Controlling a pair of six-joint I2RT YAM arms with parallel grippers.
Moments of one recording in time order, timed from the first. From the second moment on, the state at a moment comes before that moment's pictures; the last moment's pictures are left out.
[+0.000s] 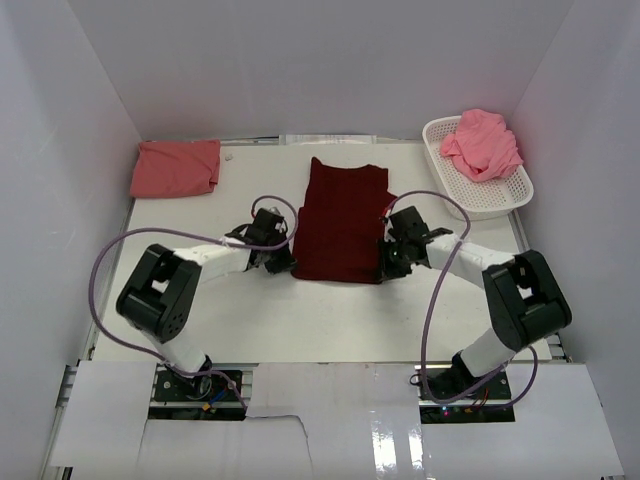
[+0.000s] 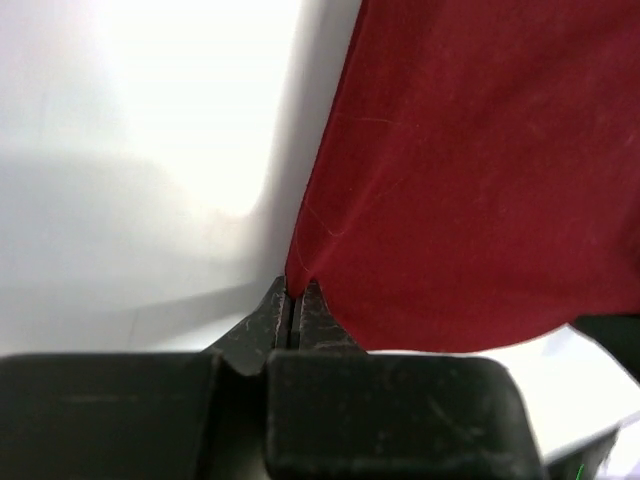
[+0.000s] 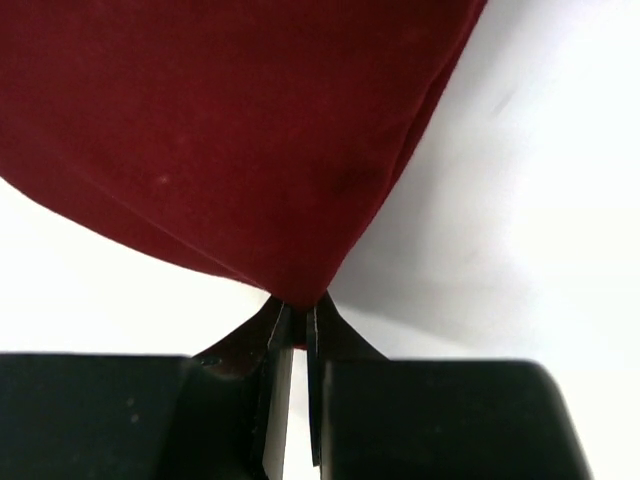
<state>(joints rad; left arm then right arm) -0.50 1.71 0.90 -0.15 0.07 -0.78 0.45 1.60 0.87 -0.36 -0.23 0.31</state>
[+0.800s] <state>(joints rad) -1.00 1.21 0.74 -0.65 -0.01 -1.10 0.87 0.89 0.70 -0.87 -0.20 0.68</state>
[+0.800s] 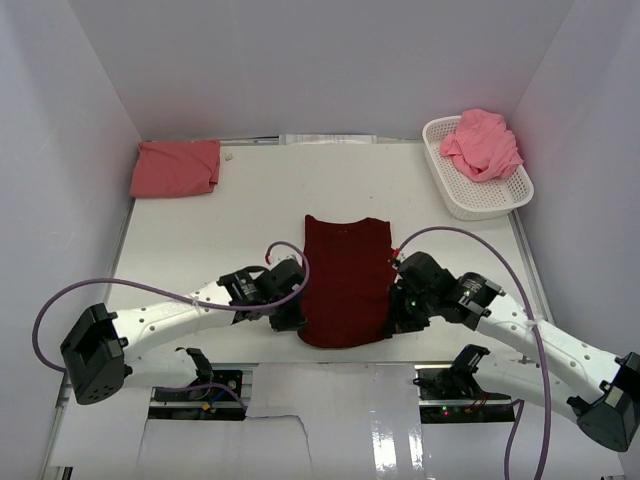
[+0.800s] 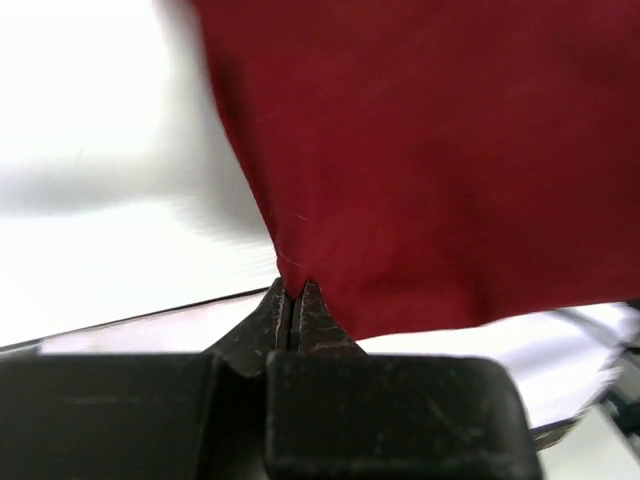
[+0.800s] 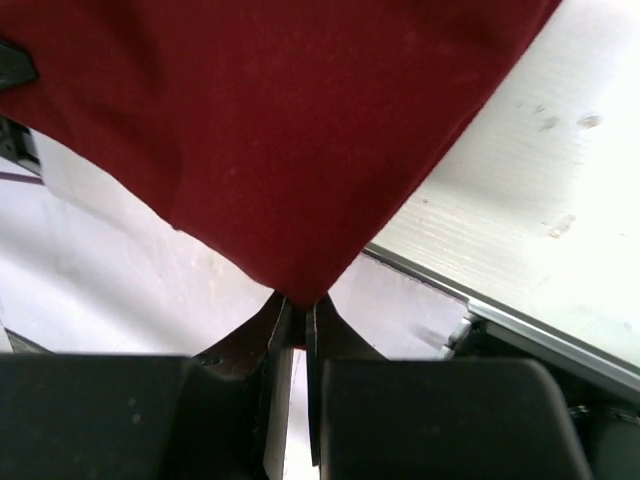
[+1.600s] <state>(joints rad) -0.61 1.49 1.20 -0.63 0.00 -0.84 0.57 1.22 1.09 -0.89 0.00 0.41</state>
